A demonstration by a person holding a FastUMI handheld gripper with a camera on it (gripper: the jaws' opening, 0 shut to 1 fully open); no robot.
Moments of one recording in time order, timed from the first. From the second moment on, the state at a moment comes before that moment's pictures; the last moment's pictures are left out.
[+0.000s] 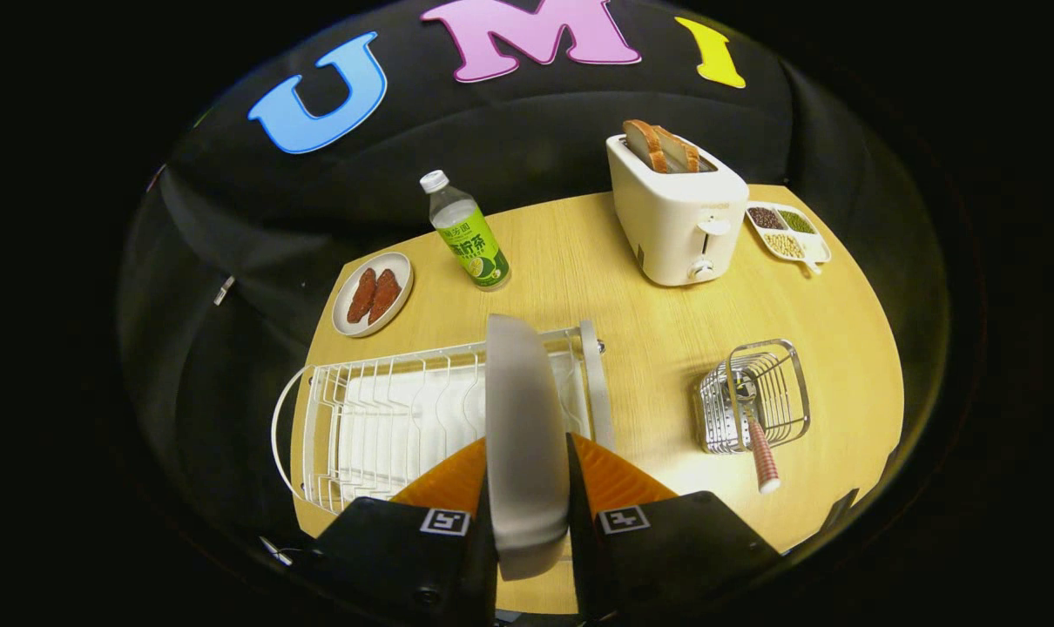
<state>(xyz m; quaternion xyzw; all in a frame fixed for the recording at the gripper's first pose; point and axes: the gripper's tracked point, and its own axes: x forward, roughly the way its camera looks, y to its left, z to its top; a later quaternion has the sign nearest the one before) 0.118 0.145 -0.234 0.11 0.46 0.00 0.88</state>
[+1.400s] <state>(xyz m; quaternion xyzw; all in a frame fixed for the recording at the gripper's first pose) 0.101 0.114 -0.201 0.06 0.39 -0.08 0.91</state>
